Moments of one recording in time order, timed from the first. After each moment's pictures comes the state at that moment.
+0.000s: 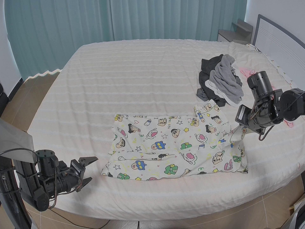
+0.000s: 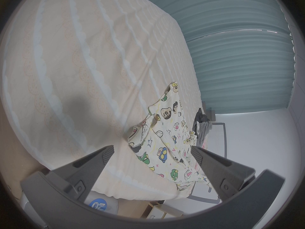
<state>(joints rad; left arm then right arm) -0.11 2.12 -0.09 -1.55 -0.34 -1.18 0.33 1.79 -1.20 0.21 -0.35 0.72</state>
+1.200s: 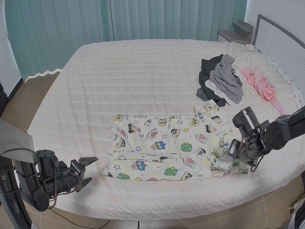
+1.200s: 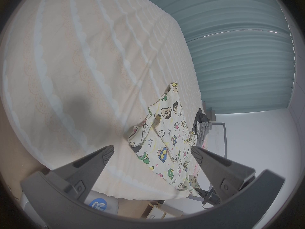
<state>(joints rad) -0.11 2.12 -0.08 -1.55 -0.34 -1.18 0.41 1.85 -0.95 0.16 -0.35 0.89</state>
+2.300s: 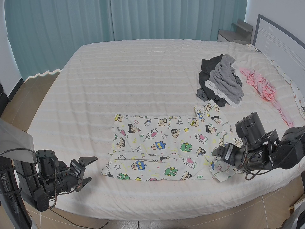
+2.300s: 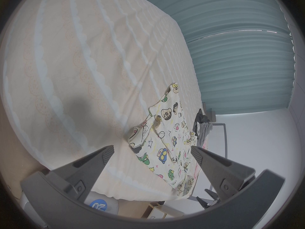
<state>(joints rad) -0.12 2.12 -0.09 -1.55 -0.33 -1.18 0.56 1.72 -0.78 -0.05 -0.34 0.94</state>
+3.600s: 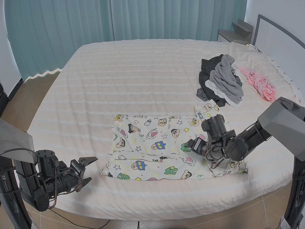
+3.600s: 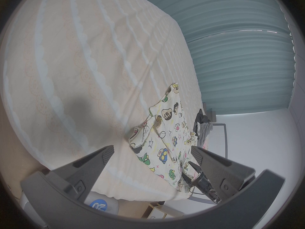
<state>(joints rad) -0.12 2.12 -0.08 -1.55 -0.33 -1.18 0.48 2.23 -1.10 -0.33 -0.12 0.90</state>
